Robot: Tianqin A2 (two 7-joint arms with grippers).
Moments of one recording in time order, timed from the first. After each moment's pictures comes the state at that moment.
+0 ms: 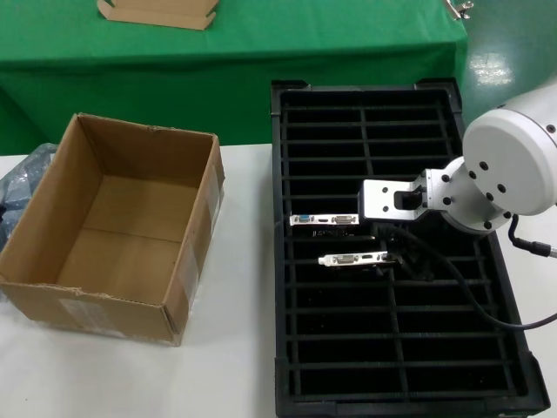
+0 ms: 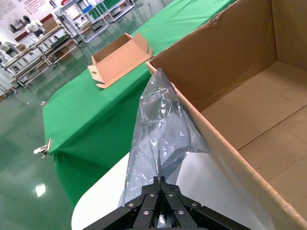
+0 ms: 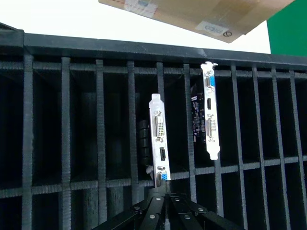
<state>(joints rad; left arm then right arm) -1.11 -0.62 1.53 -0.03 -1.83 0.71 0.98 1.19 0.35 -2.36 1.33 0.71 -1.49 0.63</state>
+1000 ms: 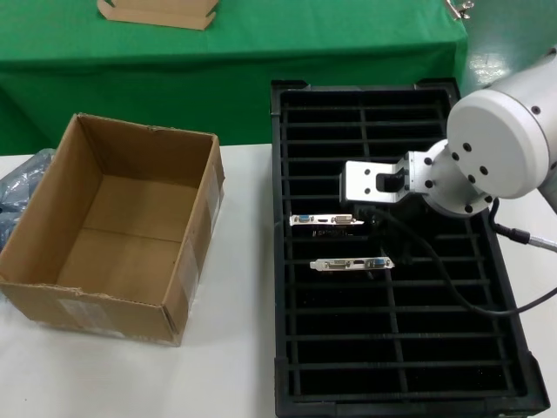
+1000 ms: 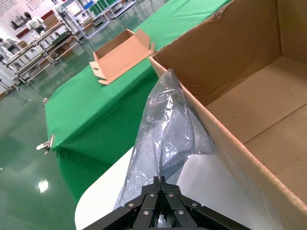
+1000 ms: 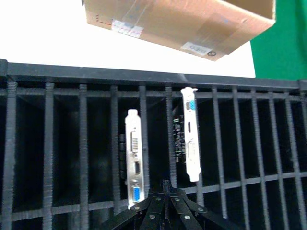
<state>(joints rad) -1.12 -0.63 1.53 -0.03 -1.82 0.69 0.97 1.20 0.29 -2.31 1.30 0.67 -1.48 0.61</state>
